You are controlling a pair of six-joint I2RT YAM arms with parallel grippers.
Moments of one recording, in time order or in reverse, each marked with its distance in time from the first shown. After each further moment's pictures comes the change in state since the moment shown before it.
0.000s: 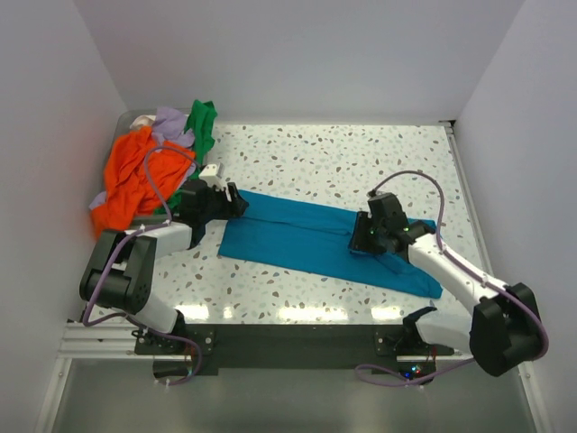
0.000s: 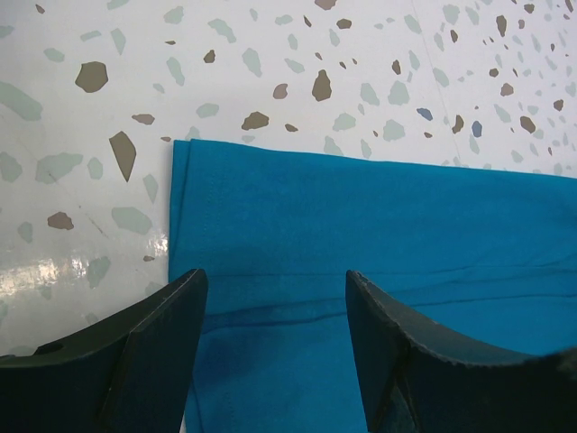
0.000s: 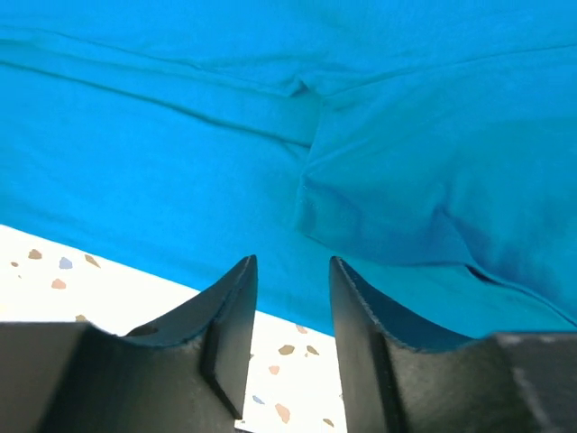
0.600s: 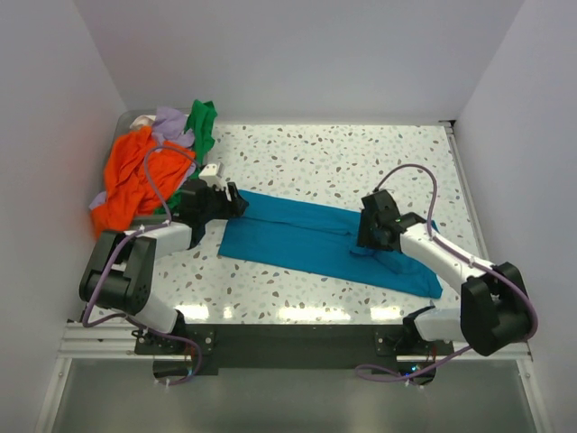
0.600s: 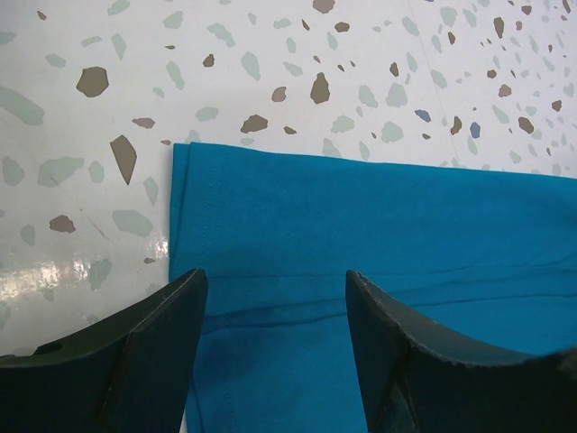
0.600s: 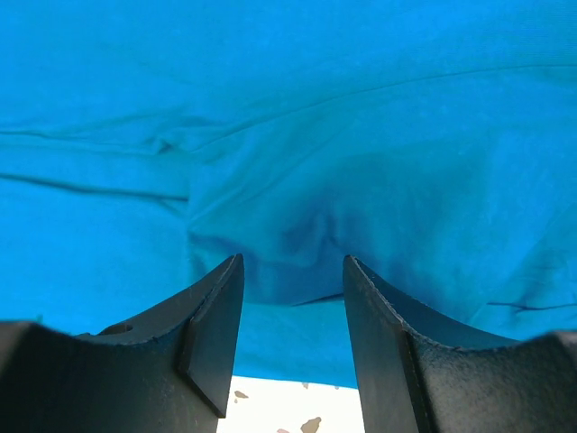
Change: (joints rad) left arm 0.000 -0.004 0.000 0.000 0.000 0.006; right arm 0.000 0.092 0.052 -0.057 0.260 -0.024
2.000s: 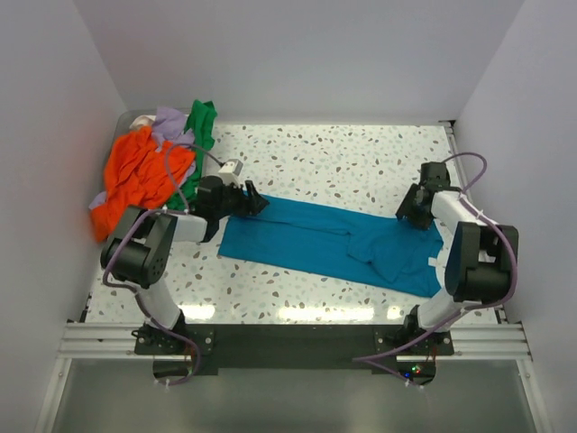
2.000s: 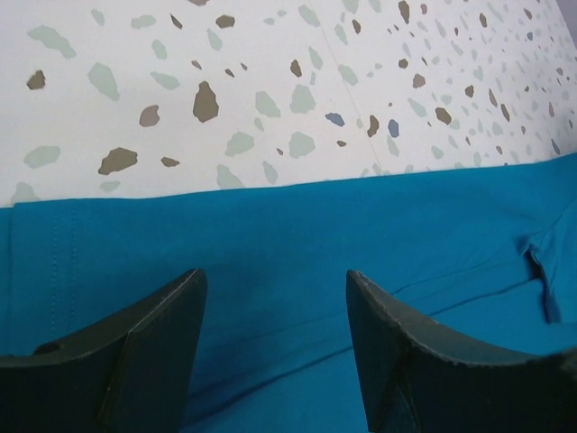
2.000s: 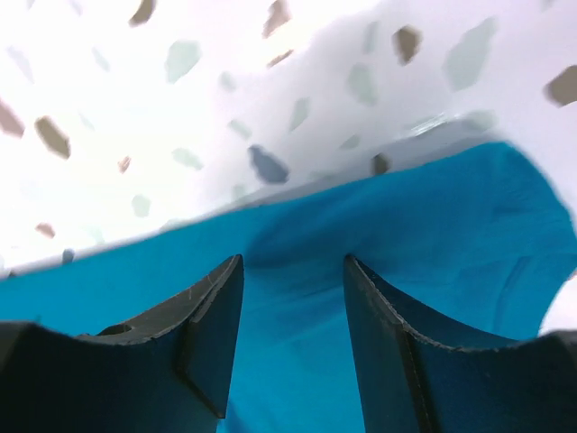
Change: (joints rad) left arm -0.073 0.194 0.081 0.180 0.134 -0.077; right arm -0.516 0.299 0.215 0.058 -0.166 -0.101
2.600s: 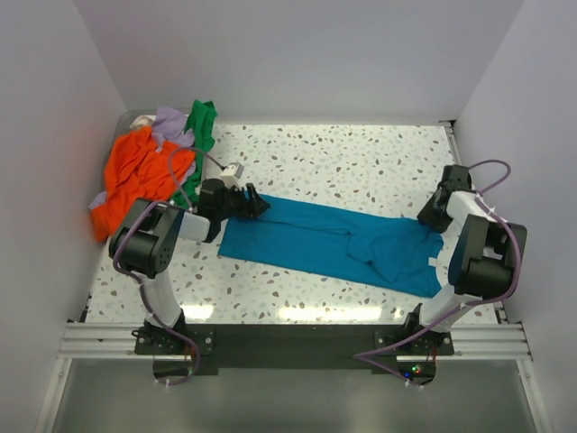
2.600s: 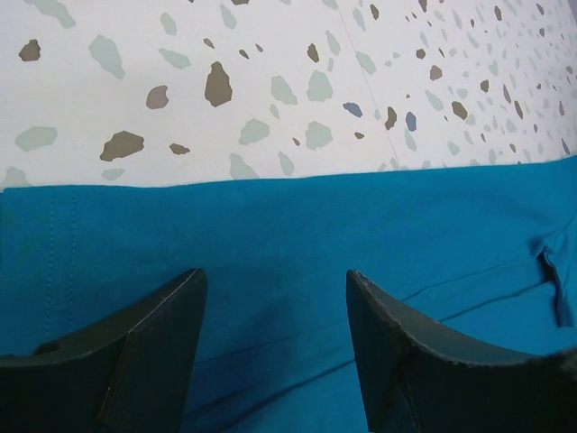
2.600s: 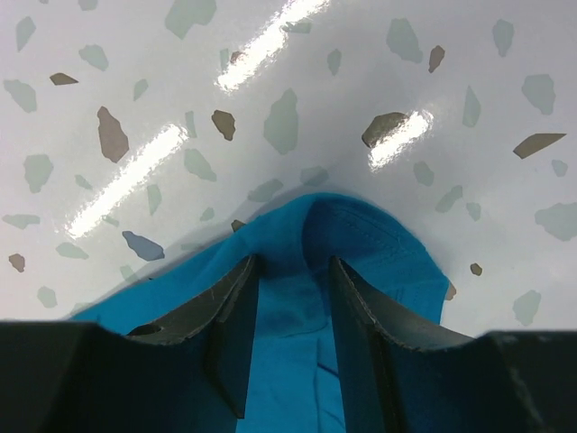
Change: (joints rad) left arm 0.006 0.112 0.010 0.074 0.029 -0.031; right arm -0.169 0.049 0.017 0.015 0.053 -0.007
